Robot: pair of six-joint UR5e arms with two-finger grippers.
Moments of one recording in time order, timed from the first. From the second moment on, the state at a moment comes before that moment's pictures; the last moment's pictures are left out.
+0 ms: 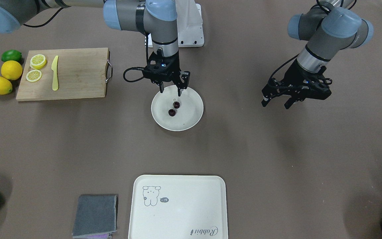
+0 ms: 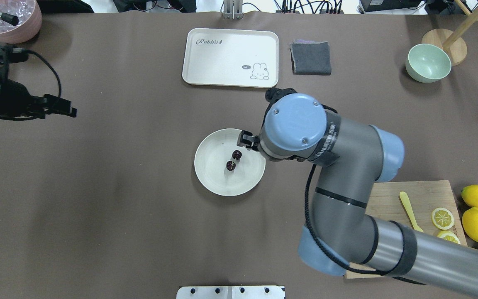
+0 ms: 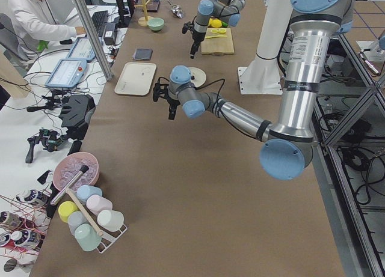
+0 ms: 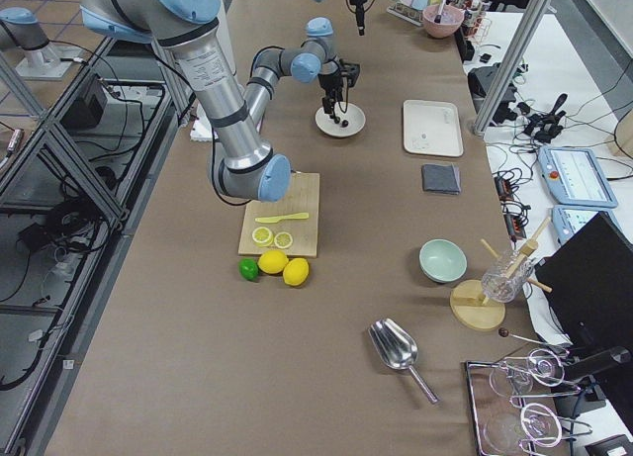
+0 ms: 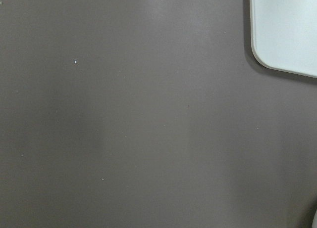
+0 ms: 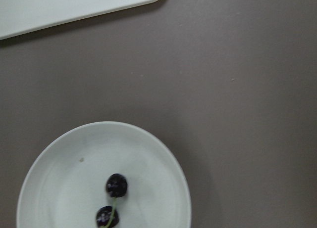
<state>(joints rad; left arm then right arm) -1.03 -1.64 -1.83 -2.13 -2.19 -0.88 0.52 -0.97 1.90 -1.71 1.72 1.44</state>
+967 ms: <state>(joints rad) -1.58 -1.53 -1.77 -1.41 -2.27 0.26 1.24 -1.48 2.03 -1.76 2.17 0.35</state>
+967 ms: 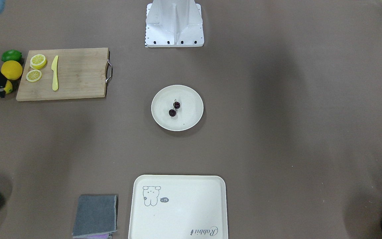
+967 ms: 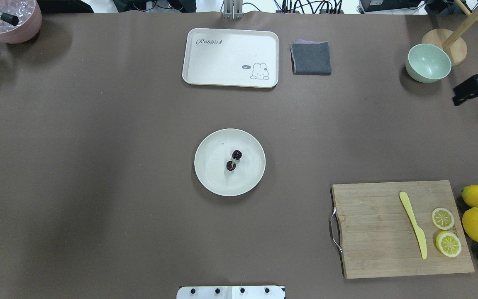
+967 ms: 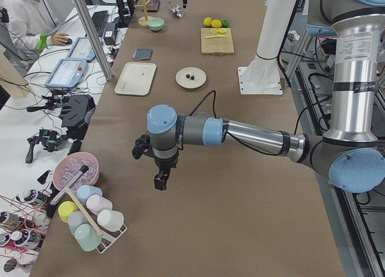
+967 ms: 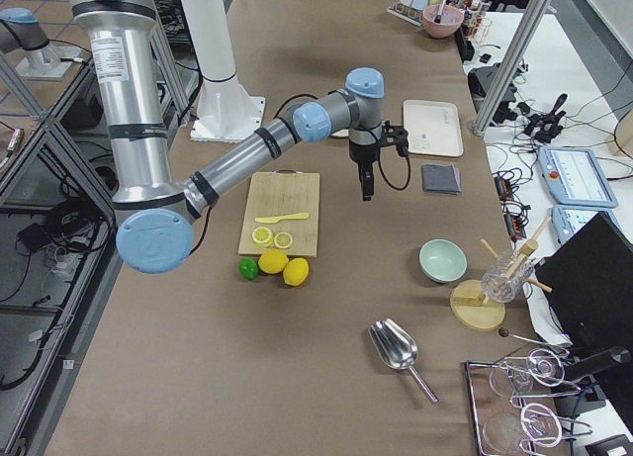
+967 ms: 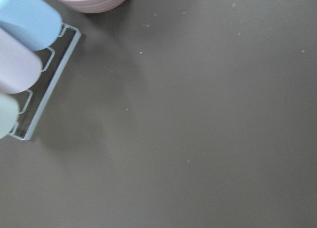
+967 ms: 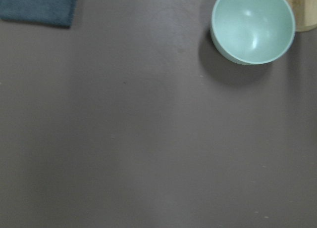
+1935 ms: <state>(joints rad) -1.60 -1.51 -1.74 -1.41 -2.28 0.27 1.65 -1.73 1.74 -1.76 2.28 -0.26</state>
